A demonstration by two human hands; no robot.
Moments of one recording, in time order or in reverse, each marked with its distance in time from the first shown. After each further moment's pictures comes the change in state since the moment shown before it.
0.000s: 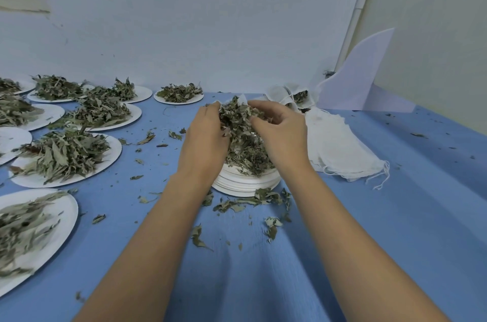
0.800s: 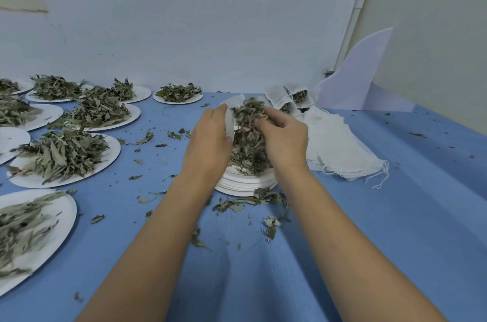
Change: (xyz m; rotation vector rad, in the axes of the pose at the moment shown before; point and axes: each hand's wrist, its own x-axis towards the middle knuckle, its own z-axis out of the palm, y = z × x) left_hand -0.004 0.005 0.003 0.019 -0.035 0.038; right_hand 0.002 0.013 0.004 0.058 0.131 0.197
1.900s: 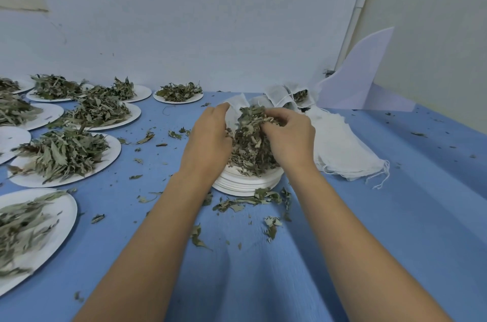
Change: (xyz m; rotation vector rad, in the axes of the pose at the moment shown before) left_hand 0.003 -0.001 -0.005 -0.017 -0.015 0.031; right_hand 0.006 -0.005 -0.010 -0.337 0.010 -0.123
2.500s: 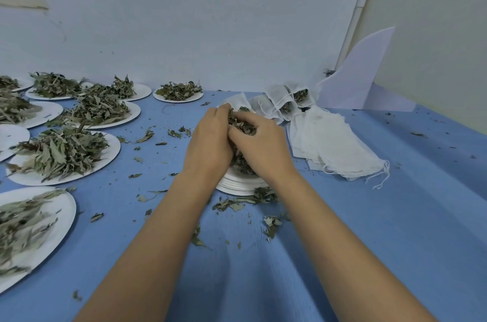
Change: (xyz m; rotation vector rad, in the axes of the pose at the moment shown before) left_hand -0.005 0.004 0.004 0.022 0.023 0.026; right_hand -0.024 -0.013 0.019 0.027 -0.281 -0.150
